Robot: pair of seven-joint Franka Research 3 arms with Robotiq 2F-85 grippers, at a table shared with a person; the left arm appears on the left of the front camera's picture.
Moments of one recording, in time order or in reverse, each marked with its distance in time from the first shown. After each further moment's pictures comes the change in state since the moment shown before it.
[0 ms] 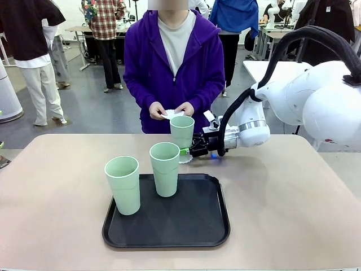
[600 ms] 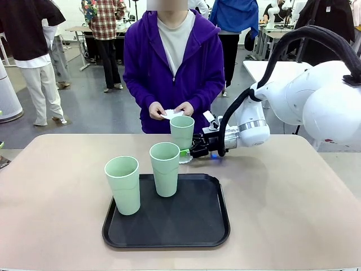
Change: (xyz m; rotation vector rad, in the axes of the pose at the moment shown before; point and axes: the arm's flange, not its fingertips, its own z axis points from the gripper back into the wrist) left arm 0.000 0.000 0.000 0.000 0.000 0.000; right arm 0.000 0.000 0.000 0.012 0.017 0.006
